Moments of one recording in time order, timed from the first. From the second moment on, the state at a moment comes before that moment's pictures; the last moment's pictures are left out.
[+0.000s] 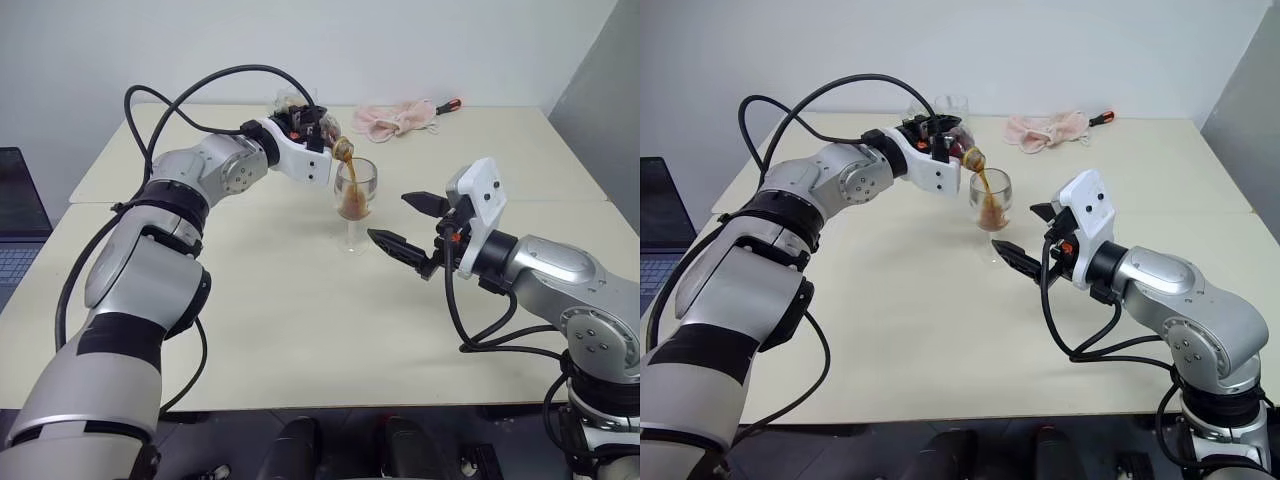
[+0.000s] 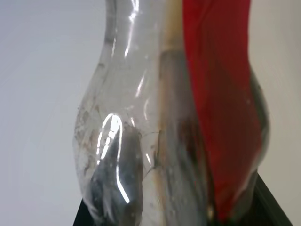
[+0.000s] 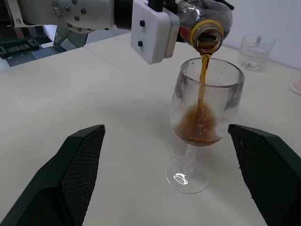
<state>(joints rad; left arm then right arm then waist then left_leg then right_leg) -1.44 0.53 -0.58 1.26 0.86 -0.70 0.04 -0.53 -0.54 -0.06 -0.67 0.73 1.05 0.34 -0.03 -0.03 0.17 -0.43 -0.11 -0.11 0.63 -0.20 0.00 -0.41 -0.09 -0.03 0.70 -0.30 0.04</state>
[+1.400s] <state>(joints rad) -1.46 0.53 -0.52 1.28 0.75 -0.71 -0.04 -0.53 -0.54 -0.06 -0.66 0.69 1.03 0.36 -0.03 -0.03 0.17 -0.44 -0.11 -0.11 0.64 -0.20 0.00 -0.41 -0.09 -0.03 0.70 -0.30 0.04</state>
